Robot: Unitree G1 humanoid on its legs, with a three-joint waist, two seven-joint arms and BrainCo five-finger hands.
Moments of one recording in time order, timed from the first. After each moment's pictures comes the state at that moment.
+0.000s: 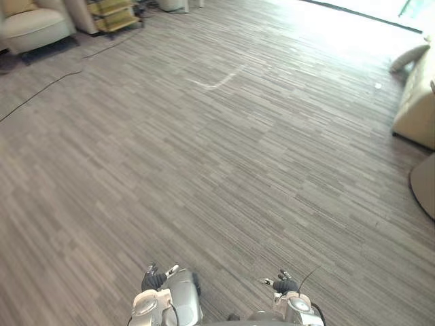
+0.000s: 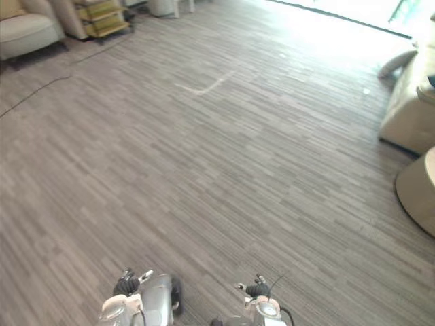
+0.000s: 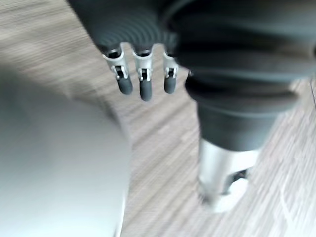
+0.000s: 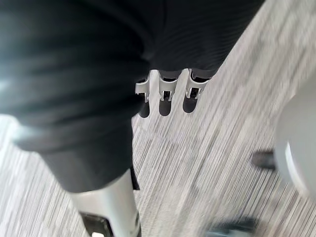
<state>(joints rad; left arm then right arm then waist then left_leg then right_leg) 0.09 -0.02 0.29 0.81 -0.07 -0.07 0.08 0.02 0.06 -0.14 0.96 0.06 0.01 -0.13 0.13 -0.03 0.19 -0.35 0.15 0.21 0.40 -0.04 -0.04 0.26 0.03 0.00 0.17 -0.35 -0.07</state>
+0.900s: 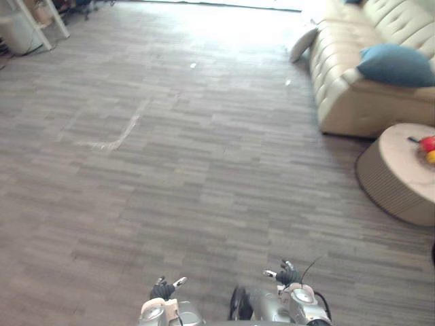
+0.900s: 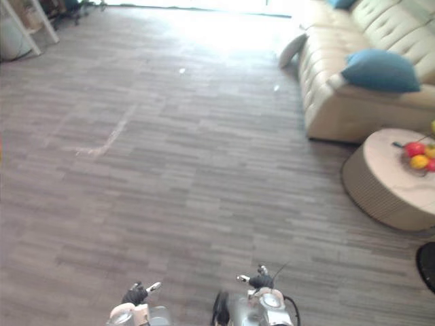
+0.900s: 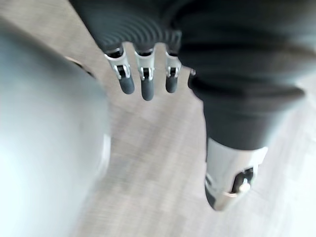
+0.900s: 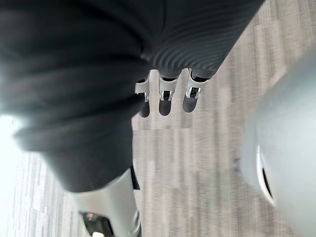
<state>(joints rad) 0.07 0.00 0.26 0.88 -0.02 -0.05 0.08 -0.01 0.03 -0.15 0.96 0.00 0.01 -0.10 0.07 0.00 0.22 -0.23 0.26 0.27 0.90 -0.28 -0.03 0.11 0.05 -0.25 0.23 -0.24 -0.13</state>
